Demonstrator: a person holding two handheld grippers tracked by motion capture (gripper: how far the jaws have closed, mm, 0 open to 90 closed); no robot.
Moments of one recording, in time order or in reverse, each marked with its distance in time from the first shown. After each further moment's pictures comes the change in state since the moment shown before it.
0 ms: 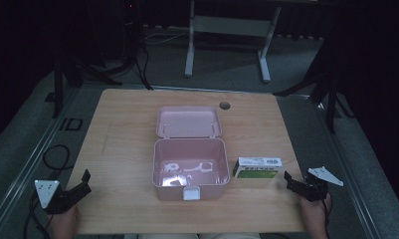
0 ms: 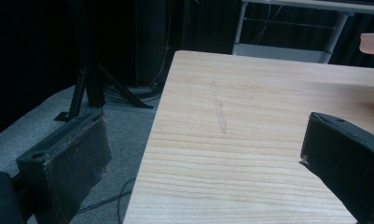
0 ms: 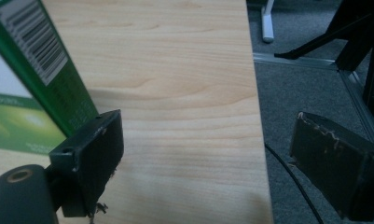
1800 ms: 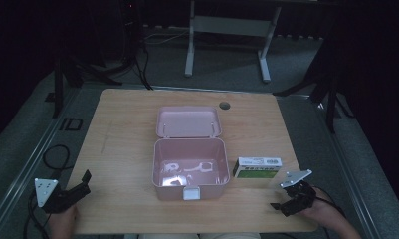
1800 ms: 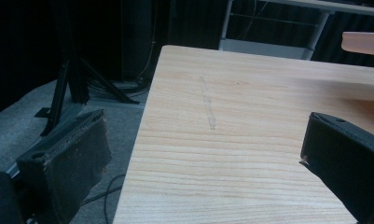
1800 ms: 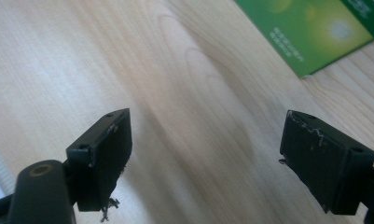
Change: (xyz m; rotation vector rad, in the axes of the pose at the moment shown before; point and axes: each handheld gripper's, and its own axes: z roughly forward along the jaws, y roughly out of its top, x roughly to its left) left arm 0.005 0.002 0.001 0.024 -0.067 -0.015; right arm 0.049 0.029 -0.021 0.498 0.530 -0.609
